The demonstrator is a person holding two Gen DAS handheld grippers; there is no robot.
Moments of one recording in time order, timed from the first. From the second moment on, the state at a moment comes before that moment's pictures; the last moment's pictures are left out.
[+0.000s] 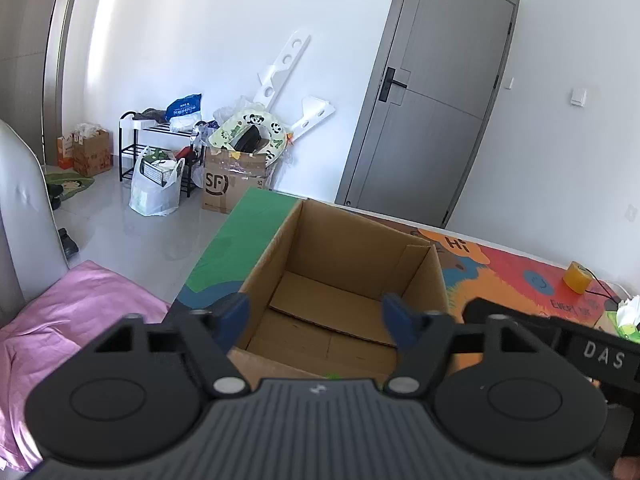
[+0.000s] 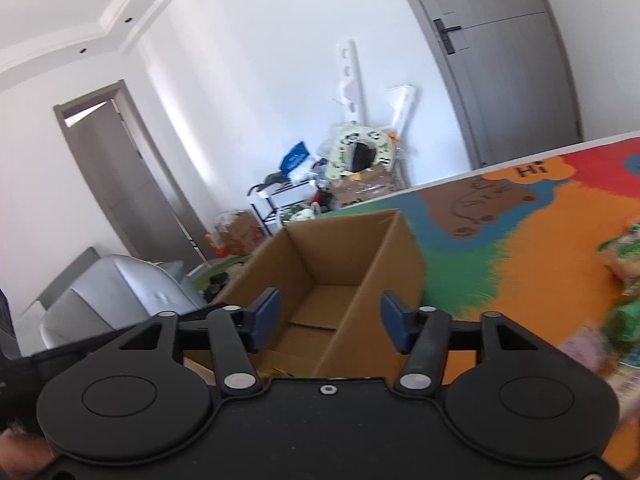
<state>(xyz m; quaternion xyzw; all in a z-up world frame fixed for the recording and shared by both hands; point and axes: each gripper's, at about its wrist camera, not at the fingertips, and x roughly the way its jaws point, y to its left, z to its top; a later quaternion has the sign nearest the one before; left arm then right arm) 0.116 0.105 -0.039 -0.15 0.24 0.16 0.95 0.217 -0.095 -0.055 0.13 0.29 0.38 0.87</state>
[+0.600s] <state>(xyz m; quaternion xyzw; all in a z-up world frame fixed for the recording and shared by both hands) 0.115 0.049 -0.035 -0.16 0.25 0.11 0.95 0.205 -0.193 -0.063 0.12 0.27 0.31 0.90</state>
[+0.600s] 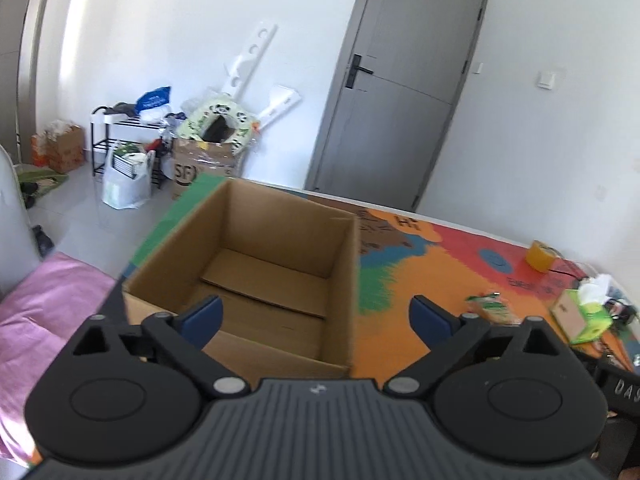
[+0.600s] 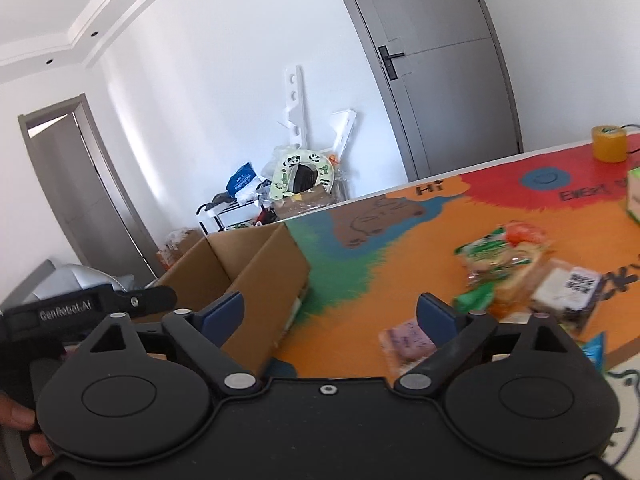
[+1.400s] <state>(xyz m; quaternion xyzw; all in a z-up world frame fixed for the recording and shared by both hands) 0.136 -0.052 -0.051 -0.13 0.29 0.00 0.95 0.195 -0.307 -0.080 0.14 0.29 0.23 0.92</state>
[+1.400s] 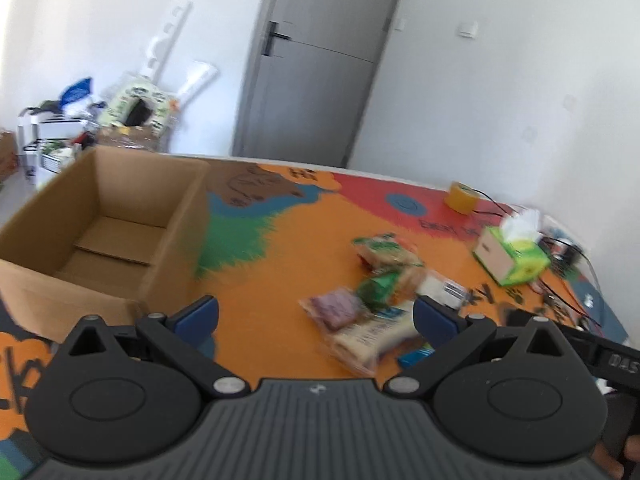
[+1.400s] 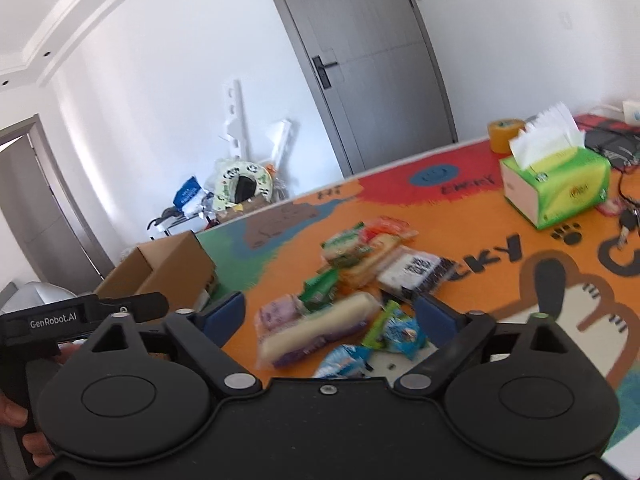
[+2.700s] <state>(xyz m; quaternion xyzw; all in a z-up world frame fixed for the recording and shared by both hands) 0.193 -0.097 -0.115 -0.09 0.33 -0.07 0.94 0.214 -0.306 -0.148 0.16 0.35 0.19 0.91</state>
